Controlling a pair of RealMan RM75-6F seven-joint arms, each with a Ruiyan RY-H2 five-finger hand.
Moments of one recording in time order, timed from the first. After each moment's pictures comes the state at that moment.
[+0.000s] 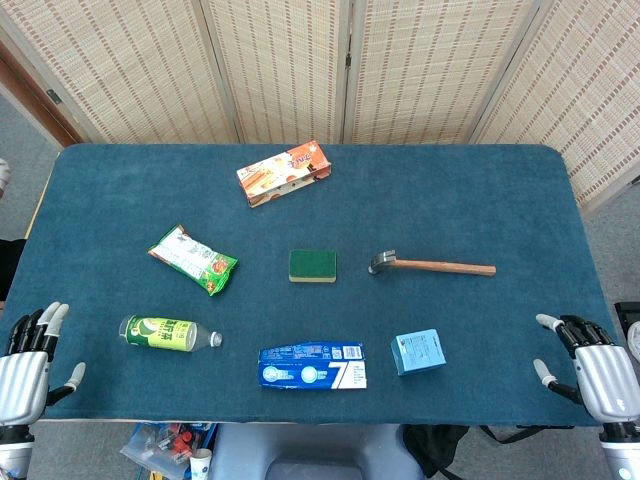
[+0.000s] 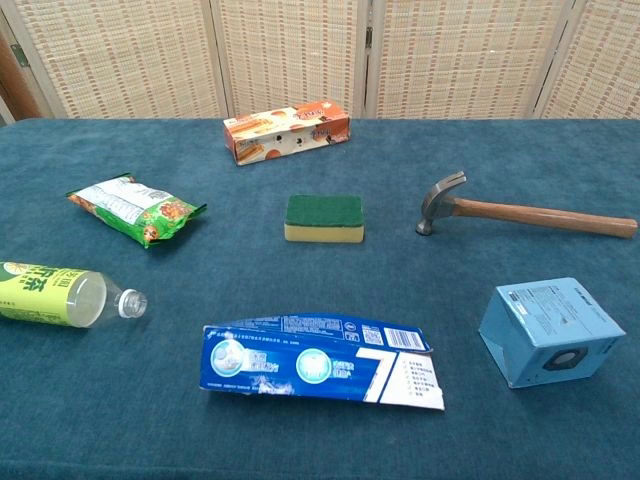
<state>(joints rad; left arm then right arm) -0.03 -1.20 -0.05 -1.66 1.48 1.55 0.14 0.00 -1.11 0.01 -1.62 -1.61 1.55 0.06</state>
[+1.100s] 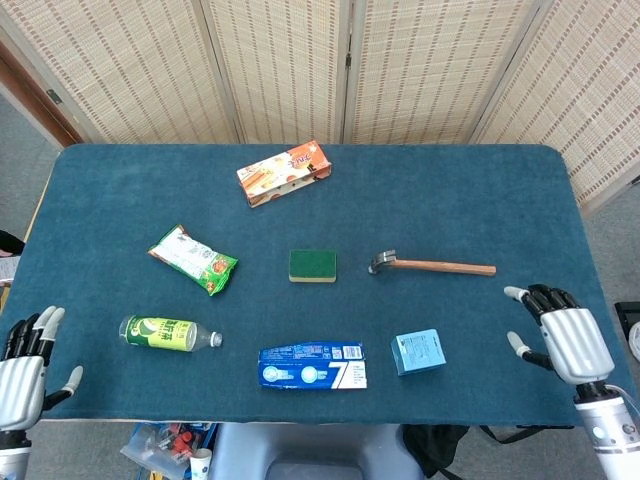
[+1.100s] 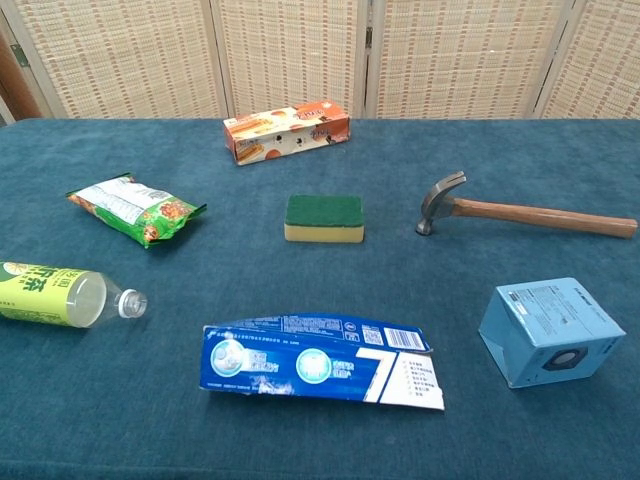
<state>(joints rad) -0.02 -1.20 -0.04 -1.65 1.49 1.57 0.11 0.15 -1.03 0.09 -1.78 -1.55 1.36 -0.07</state>
